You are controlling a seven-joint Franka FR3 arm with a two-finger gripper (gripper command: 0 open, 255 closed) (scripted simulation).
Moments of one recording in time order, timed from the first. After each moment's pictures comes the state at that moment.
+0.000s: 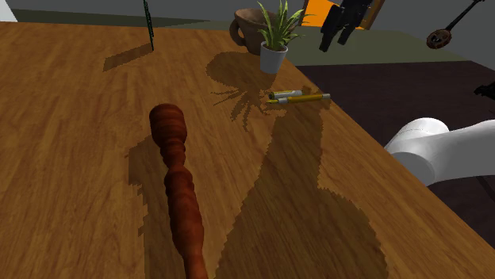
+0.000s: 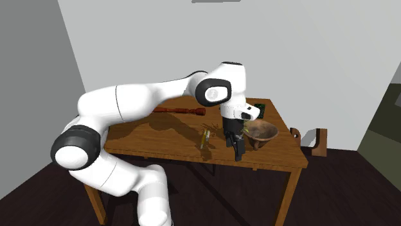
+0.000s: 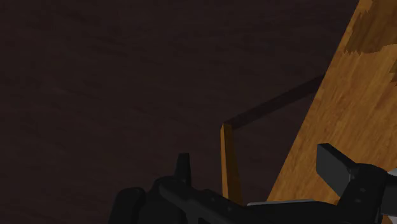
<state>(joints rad) 0.00 -0.78 0.04 -2.27 -0.05 1.56 0.06</state>
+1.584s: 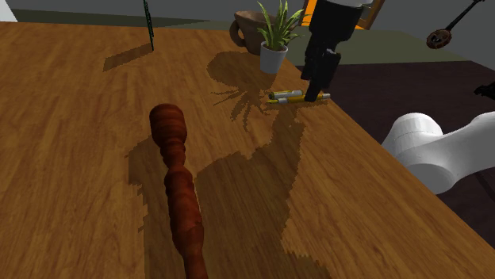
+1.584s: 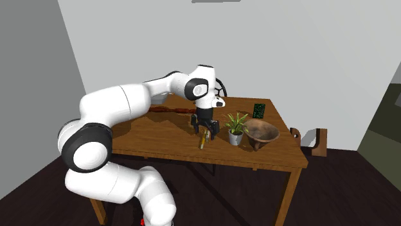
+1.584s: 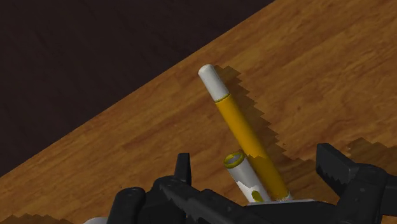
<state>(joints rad) 0.33 -0.75 0.22 -2.32 0.14 1.57 -0.20</state>
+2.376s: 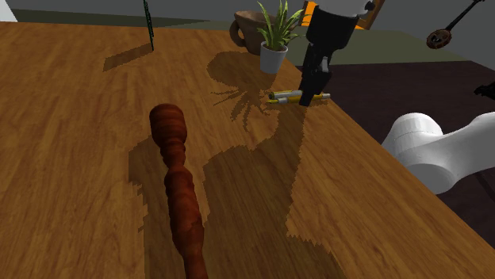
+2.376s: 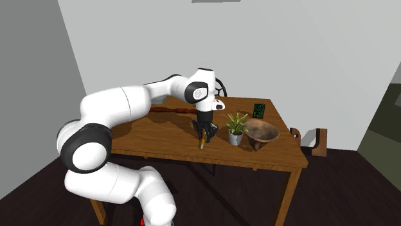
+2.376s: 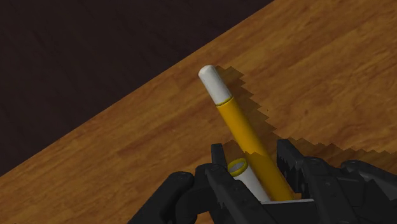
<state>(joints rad) 0.34 -0.76 0.22 -2.36 0.14 1.60 -0.21</state>
